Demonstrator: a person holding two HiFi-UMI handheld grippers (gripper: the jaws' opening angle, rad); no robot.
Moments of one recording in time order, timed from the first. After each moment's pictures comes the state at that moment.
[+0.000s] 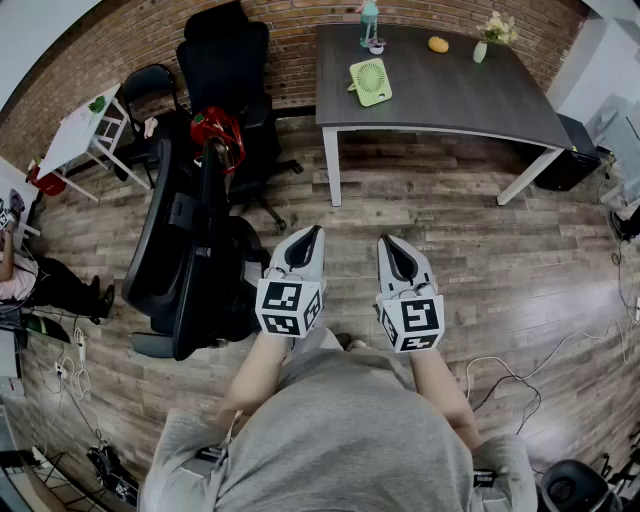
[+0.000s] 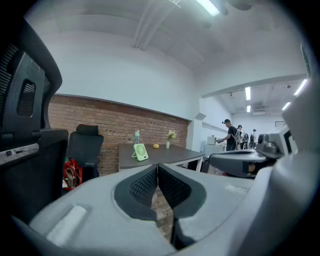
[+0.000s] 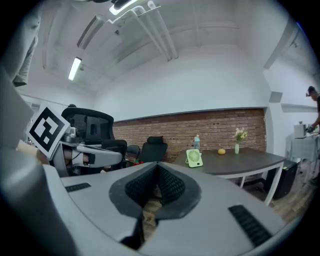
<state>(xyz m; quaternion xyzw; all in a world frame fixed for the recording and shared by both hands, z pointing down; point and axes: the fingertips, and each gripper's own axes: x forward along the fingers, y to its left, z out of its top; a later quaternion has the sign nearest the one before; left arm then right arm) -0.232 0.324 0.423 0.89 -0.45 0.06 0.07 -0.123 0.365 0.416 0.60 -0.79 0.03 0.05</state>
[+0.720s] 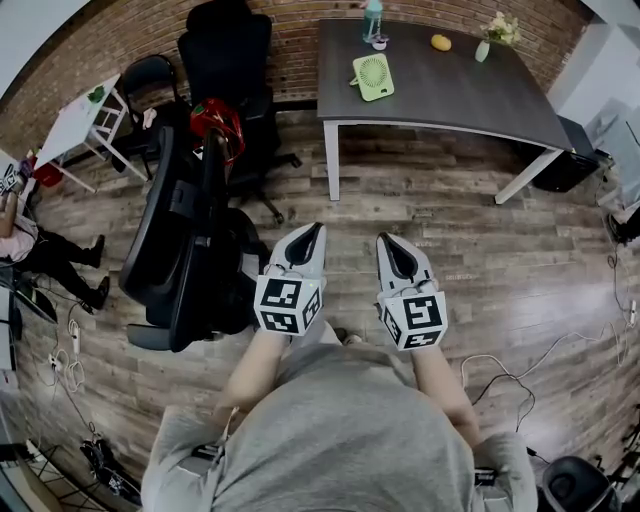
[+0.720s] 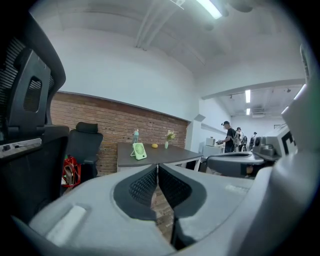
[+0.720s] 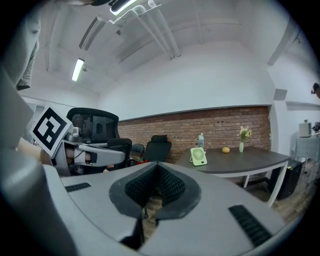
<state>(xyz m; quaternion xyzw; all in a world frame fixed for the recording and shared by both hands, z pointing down) -0.238 0.332 0.425 0.89 -0.44 0.06 0.08 -0.135 0.369 0.422 0.58 -0.81 0.04 0.05</state>
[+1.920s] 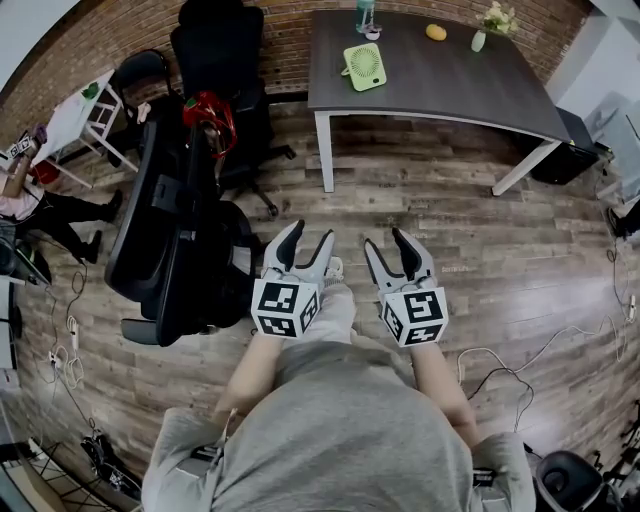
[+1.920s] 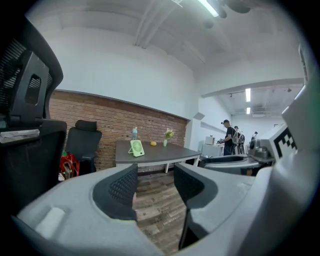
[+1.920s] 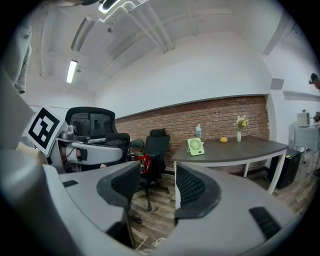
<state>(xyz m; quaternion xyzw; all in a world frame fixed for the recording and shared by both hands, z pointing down) -0.218 0.350 0.439 0.89 -0.44 0.07 0.09 -0.108 0.379 0.449 0.58 -0.81 0.08 0.06</state>
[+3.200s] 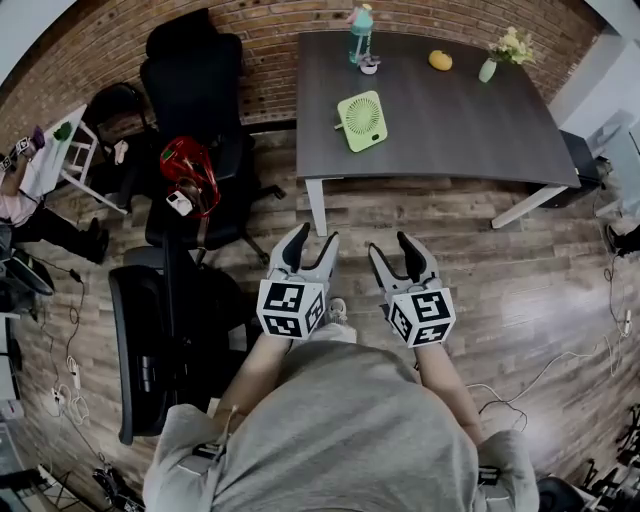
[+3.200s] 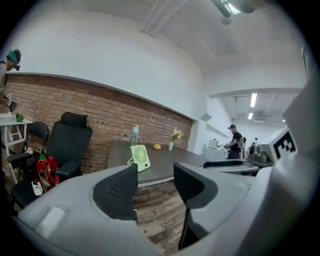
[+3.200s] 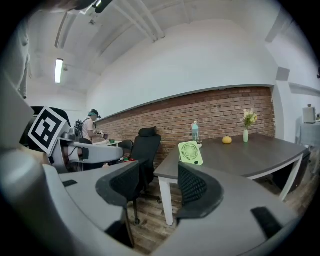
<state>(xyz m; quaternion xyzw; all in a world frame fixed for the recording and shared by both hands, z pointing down) -0.156 0.085 0.434 0.90 -0.42 0.06 0.12 -0.047 0.122 0.446 0.59 -0.80 0.11 0.06</state>
